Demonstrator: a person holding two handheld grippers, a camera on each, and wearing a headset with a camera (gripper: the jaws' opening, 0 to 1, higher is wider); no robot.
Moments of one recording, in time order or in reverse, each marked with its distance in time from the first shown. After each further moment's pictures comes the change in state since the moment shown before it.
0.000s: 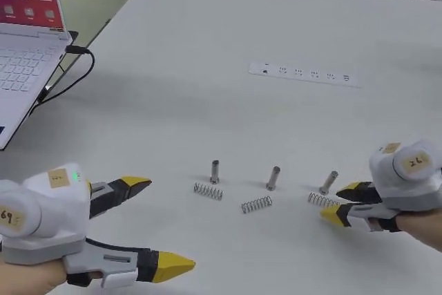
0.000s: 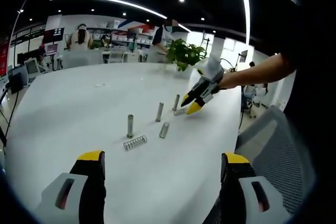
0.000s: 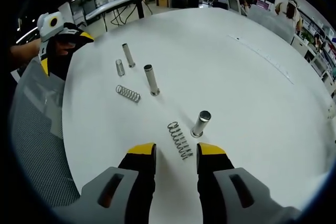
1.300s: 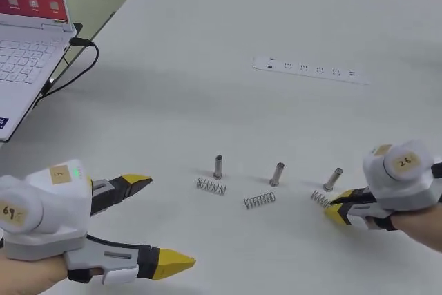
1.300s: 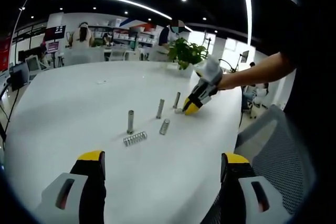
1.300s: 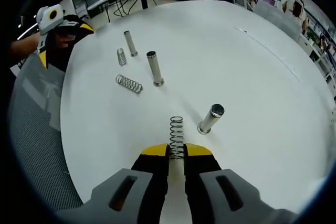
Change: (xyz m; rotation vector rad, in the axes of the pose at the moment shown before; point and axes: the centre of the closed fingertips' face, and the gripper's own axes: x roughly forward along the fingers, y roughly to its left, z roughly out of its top) left arm -0.003 0.001 -0.008 -0.015 0.008 0.003; right arm 0.011 0.009 -0.010 -0.029 0.056 0.026
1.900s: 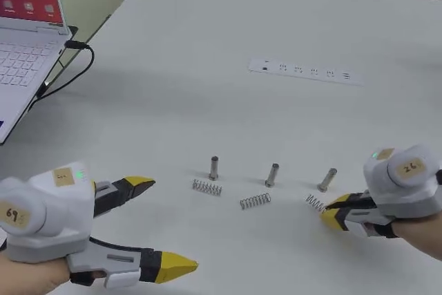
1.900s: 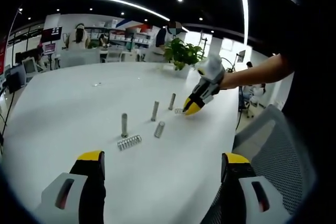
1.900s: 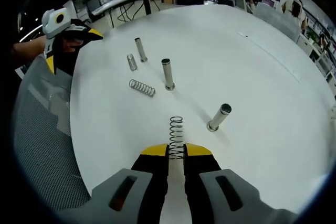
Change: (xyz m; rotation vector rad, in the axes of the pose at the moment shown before) left arm 0.007 -0.011 0.006 0.019 -0.006 -0.029; right arm -0.018 0.017 0.004 0.014 -0.035 0.018
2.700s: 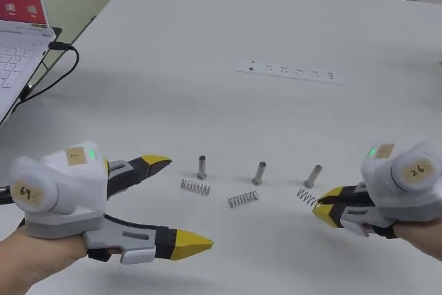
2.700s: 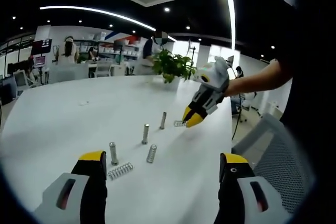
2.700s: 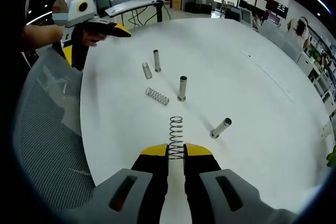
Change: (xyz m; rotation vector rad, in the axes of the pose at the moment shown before) left arm 0.029 -0.012 0.037 0.043 -0.104 -0.086; right arm -0.029 0.021 0.015 -0.118 -0.052 -0.020
